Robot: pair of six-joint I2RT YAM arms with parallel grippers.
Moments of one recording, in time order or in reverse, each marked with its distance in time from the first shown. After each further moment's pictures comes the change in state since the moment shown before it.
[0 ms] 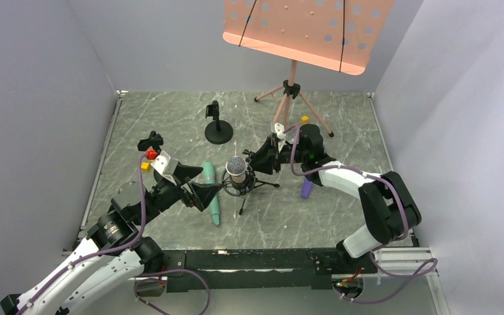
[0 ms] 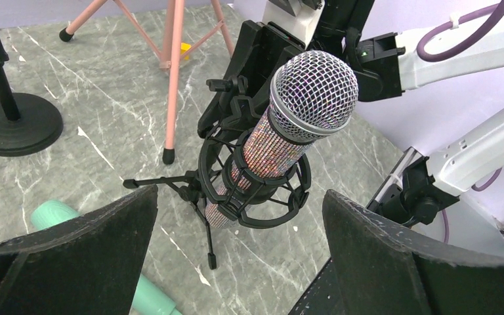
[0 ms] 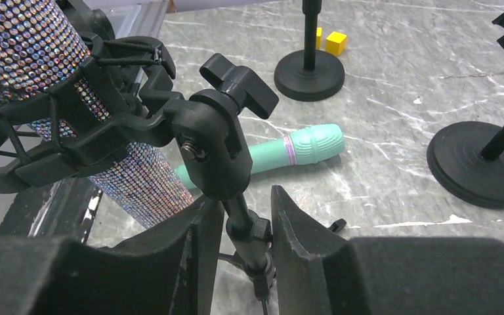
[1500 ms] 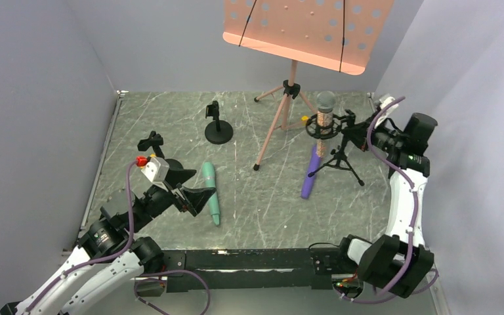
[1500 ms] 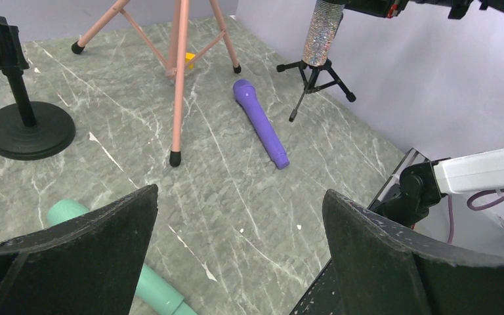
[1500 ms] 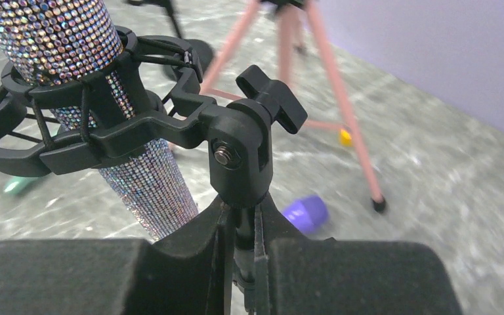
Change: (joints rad) left arm 0.000 -0.095 -0.002 -0.060 -0.009 0.024; right arm -0.822 -0.420 0.264 -0.918 -0.023 -0.259
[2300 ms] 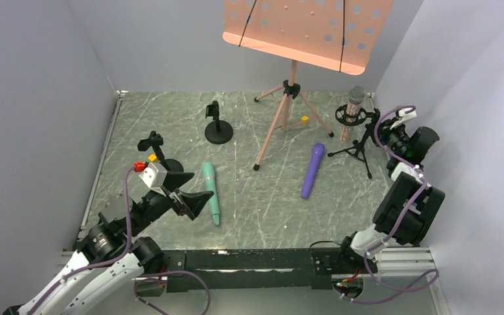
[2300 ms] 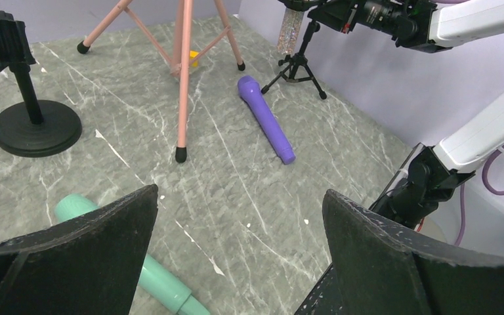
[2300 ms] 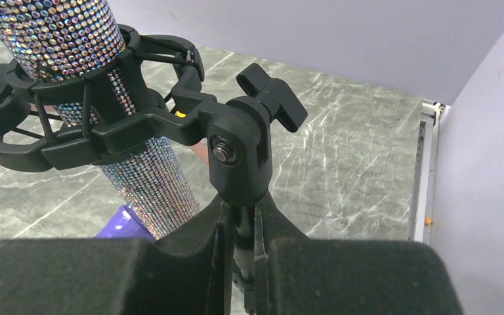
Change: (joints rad) left arm 0.000 -0.071 -0.044 -0.014 -0.002 0.024; right arm -0.230 0.429 -0.229 0.926 0.166 0.249
